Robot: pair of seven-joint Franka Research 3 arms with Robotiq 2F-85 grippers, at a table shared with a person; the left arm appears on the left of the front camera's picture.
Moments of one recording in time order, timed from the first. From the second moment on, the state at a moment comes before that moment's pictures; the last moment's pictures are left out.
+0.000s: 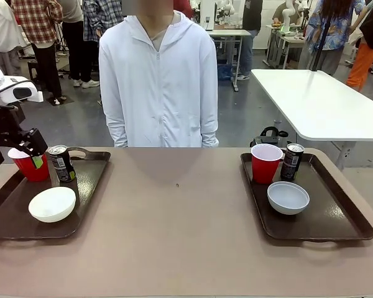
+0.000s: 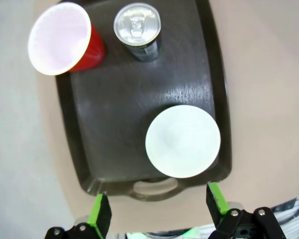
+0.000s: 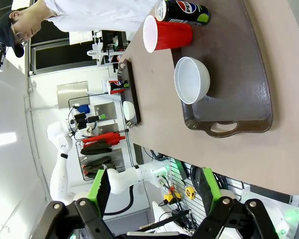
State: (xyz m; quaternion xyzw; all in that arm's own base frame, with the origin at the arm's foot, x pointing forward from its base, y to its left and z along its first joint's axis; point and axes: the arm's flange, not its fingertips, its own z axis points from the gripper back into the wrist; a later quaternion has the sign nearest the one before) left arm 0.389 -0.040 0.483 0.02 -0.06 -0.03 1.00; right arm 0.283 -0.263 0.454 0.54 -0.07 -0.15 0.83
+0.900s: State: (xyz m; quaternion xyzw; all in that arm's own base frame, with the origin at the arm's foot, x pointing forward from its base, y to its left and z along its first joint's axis) left arm 0.389 -0.040 0.483 0.02 -0.06 -0.03 1.00; right arm 0.283 -0.263 0.454 0.54 -0.07 -0.15 0.83
